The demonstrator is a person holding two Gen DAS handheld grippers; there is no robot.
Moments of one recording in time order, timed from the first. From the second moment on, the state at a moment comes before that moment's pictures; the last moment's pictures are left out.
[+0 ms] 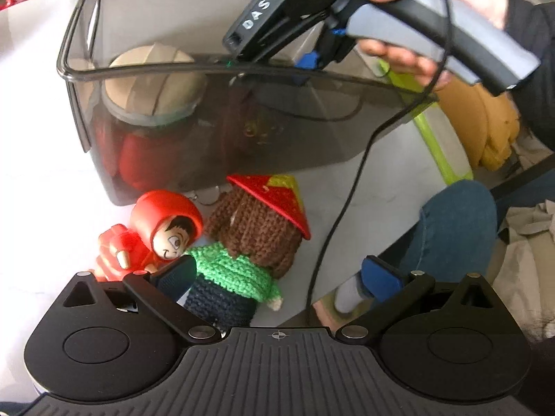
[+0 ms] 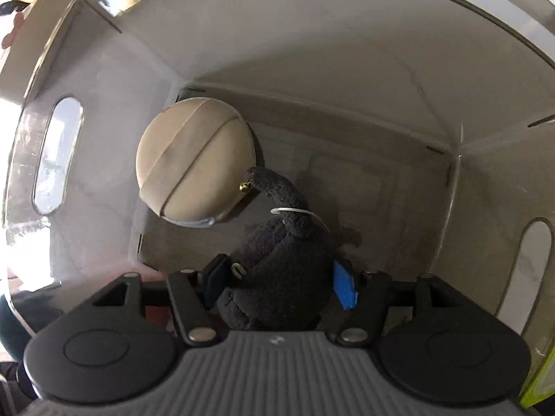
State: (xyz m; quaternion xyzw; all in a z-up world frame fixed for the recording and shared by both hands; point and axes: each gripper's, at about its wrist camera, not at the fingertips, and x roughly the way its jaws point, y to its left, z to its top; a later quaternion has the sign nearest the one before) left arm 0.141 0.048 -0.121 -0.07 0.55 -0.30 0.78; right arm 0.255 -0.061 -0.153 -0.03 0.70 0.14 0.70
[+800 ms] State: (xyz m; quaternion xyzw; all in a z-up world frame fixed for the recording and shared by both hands) left arm 0.137 0.115 -0.097 -0.17 0.47 -0.23 0.84; right arm 0.164 -0.124 -0.055 0.03 0.50 0.16 0.85
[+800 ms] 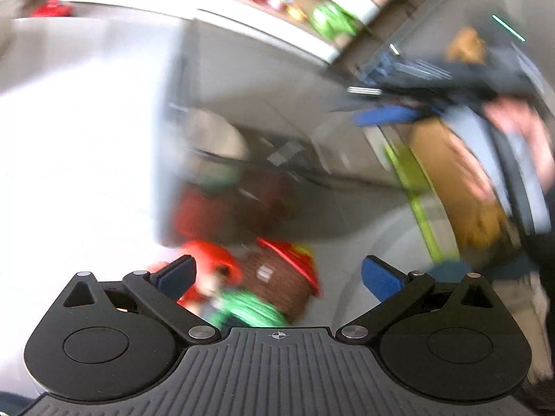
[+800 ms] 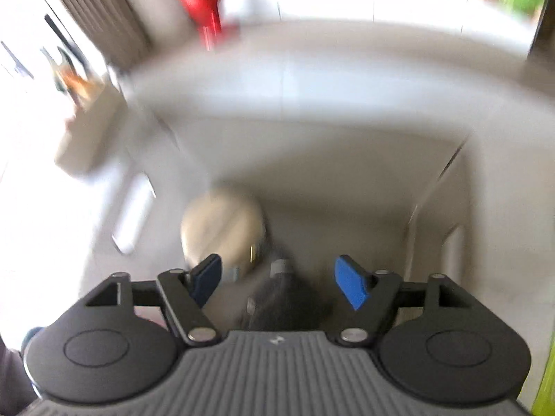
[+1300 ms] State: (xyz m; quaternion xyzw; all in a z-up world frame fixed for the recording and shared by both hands) left arm 0.130 0.052 -0.131 0.21 0.43 -0.15 0.86; right arm -0.001 -0.260 -0.076 0.15 0.34 0.25 0.89
